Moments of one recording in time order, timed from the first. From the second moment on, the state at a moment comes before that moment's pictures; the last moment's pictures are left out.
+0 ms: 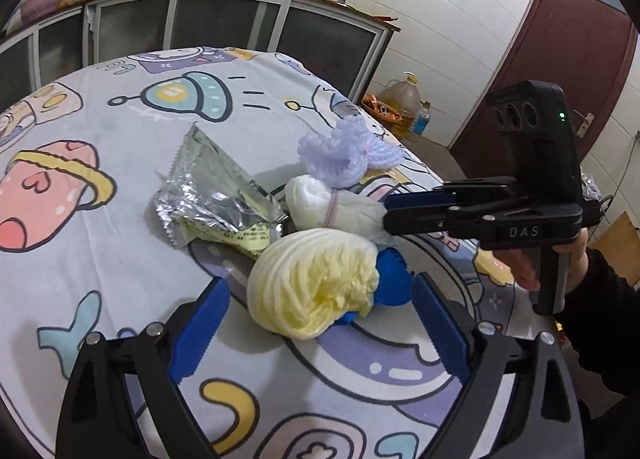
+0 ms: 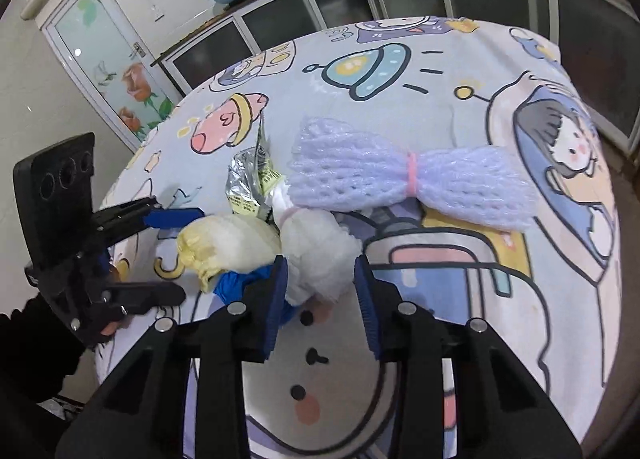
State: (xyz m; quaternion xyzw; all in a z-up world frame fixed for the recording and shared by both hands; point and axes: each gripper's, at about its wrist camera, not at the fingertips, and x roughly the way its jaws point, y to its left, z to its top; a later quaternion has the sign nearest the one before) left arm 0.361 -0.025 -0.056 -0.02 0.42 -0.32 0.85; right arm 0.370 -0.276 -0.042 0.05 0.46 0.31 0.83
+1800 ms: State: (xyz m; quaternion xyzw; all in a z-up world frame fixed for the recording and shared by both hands) left arm 0.265 0.047 0.009 -0.02 0.41 -0.24 0.88; right arm 0.231 -0.300 0.021 0.08 0.41 0.33 0.84
